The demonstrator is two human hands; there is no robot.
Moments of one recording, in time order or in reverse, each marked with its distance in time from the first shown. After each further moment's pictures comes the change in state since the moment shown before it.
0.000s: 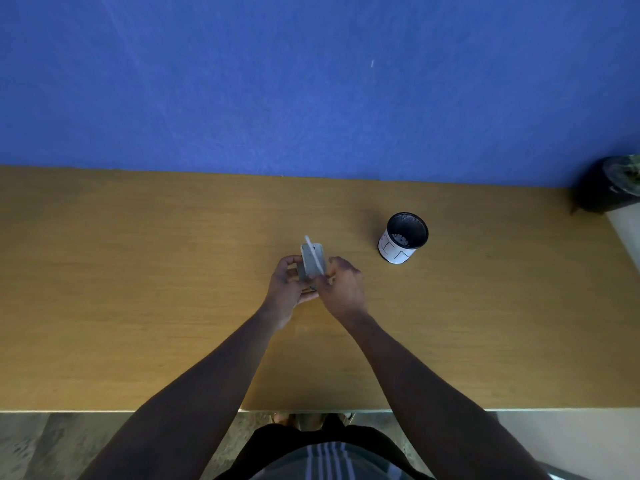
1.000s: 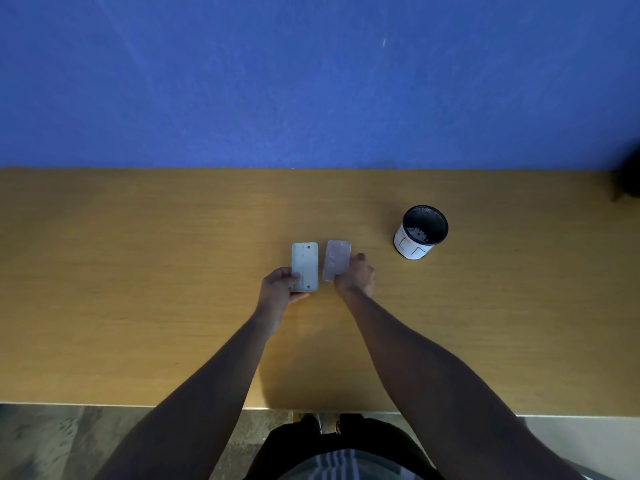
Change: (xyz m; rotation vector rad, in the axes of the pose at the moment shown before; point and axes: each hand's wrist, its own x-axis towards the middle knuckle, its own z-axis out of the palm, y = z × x) left_hand 0.012 -0.004 -0.033 0.068 0.244 -0.102; right_hand 0.044 0.017 0.031 0.003 -0.094 0.596
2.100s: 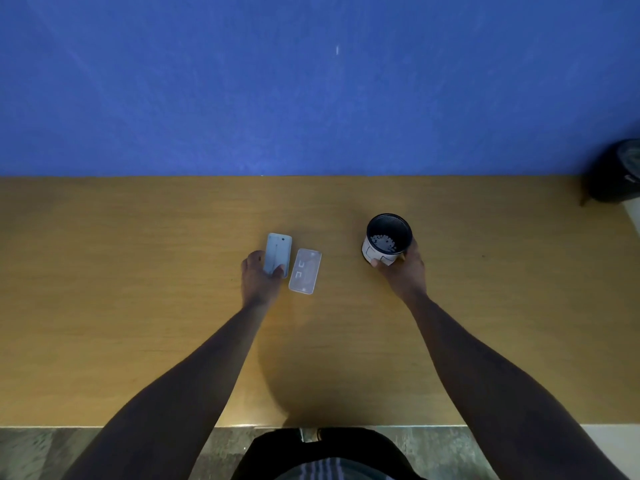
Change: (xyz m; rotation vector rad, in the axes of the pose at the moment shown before) left_hand 0.025 0.010 0.054 0.774 0.334 0.323; right_hand 0.090 0.096 -0.121 0.367 0.126 -0.361
